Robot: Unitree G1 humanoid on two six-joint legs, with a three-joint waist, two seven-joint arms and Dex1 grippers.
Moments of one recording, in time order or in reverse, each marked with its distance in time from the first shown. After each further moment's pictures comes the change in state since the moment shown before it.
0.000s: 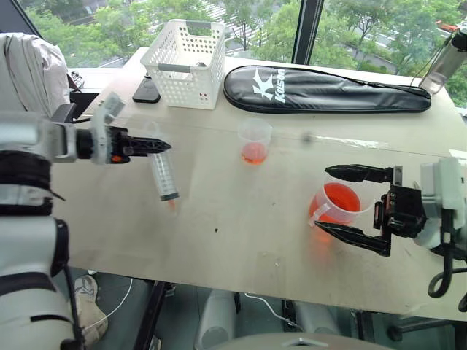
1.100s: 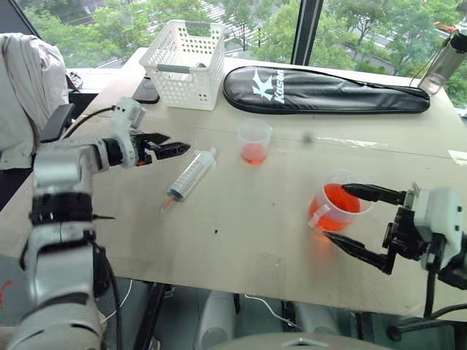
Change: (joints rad) left arm 0.436 -0.247 0.558 -0.599 0.115 -0.321 0.277; right arm 0.308 -0.018 -0.095 -0.065 -0.093 -0.073 -0.114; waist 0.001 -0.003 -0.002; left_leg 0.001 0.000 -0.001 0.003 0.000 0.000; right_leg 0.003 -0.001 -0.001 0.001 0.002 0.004
